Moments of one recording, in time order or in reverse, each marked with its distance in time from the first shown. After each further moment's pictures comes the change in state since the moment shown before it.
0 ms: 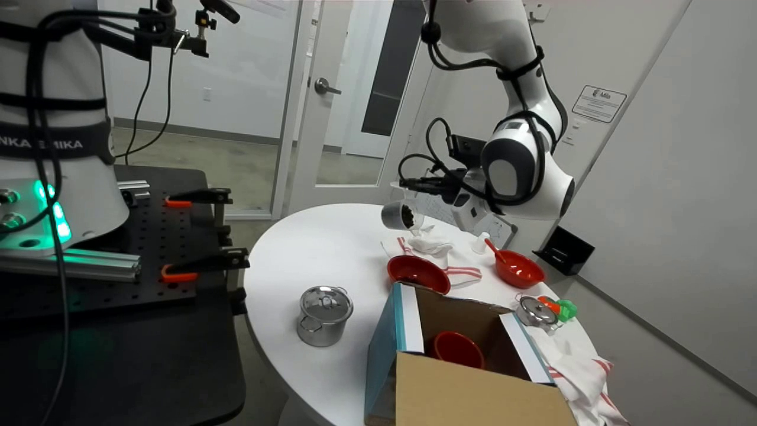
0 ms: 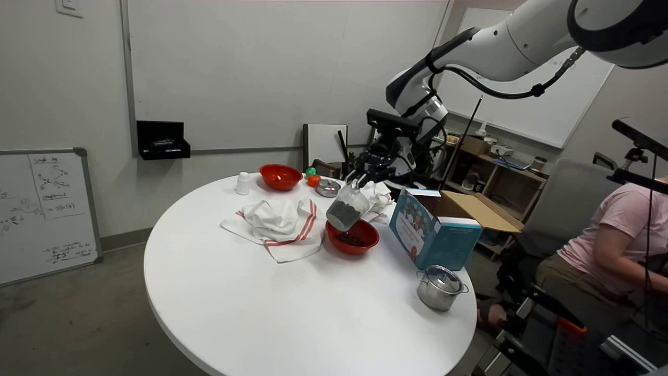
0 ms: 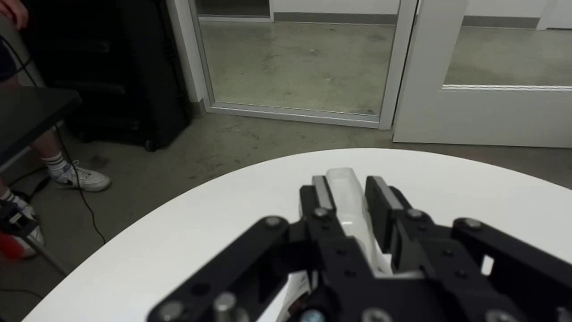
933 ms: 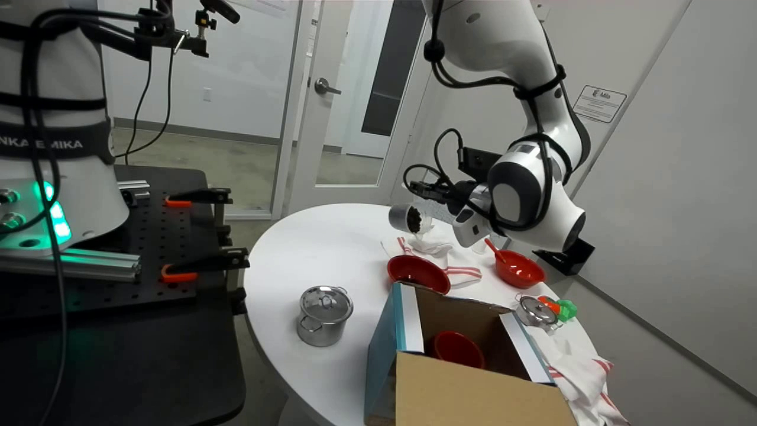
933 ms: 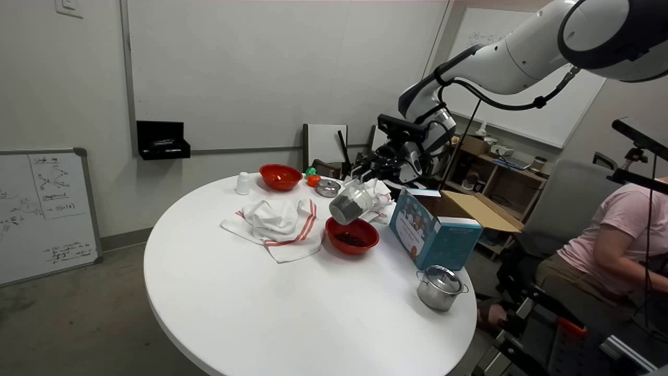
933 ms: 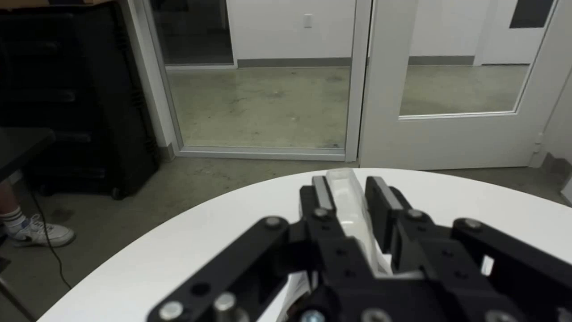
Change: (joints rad) arm -0.062 0.058 -0.023 0.035 0.127 -0.076 0.006
